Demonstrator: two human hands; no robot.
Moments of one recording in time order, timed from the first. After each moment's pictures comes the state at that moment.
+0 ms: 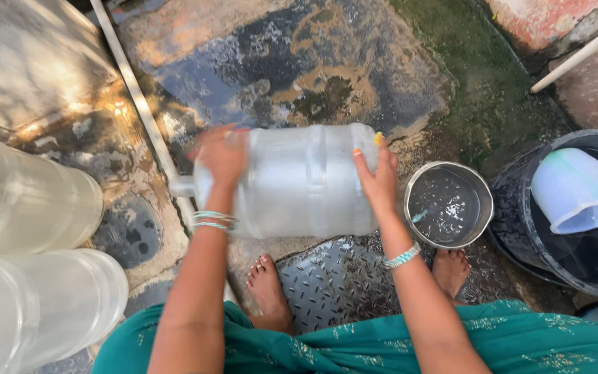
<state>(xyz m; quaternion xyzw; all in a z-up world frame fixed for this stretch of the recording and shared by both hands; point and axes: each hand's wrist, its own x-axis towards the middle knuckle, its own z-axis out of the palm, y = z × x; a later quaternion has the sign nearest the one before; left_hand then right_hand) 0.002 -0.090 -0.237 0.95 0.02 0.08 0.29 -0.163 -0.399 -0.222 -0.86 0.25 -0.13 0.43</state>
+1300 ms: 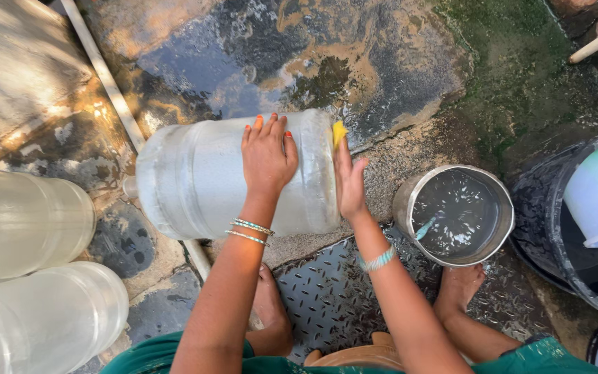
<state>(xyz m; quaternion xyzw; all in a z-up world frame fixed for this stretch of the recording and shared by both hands) -0.022 -0.226 -0.179 0.96 -0.20 0.07 0.19 -0.126 -0.366 -0.296 -0.53 0.05 -0.06 0.84</state>
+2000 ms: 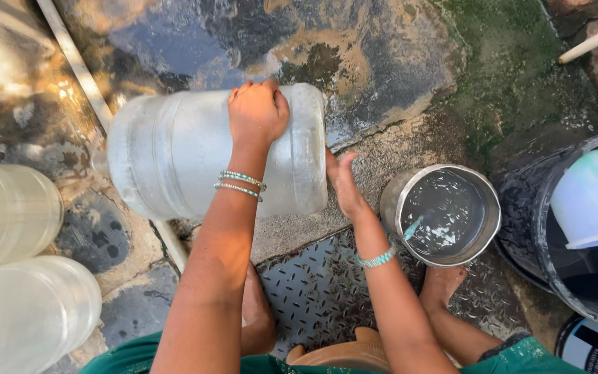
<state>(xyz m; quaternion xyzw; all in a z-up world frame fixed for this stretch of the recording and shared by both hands) 0.046 -0.252 -0.201 0.96 -0.19 0.06 0.18 -0.129 -0.389 -0.295 -0.54 0.13 0.13 0.82</state>
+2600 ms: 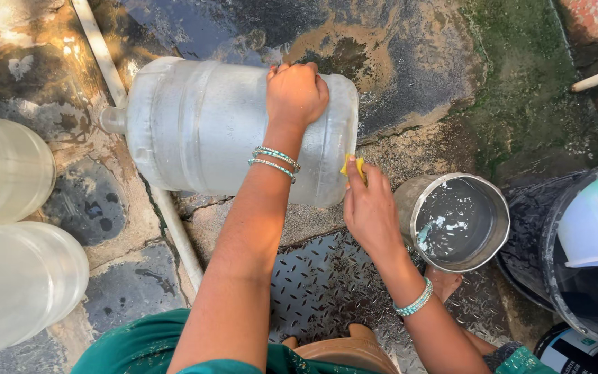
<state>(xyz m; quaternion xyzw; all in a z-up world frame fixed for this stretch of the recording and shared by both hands) 0.052 -0.263 -0.206 0.96 -0.16 0.05 0.21 -0.169 -0.371 -0.151 -0.96 0.02 -0.07 0.26</state>
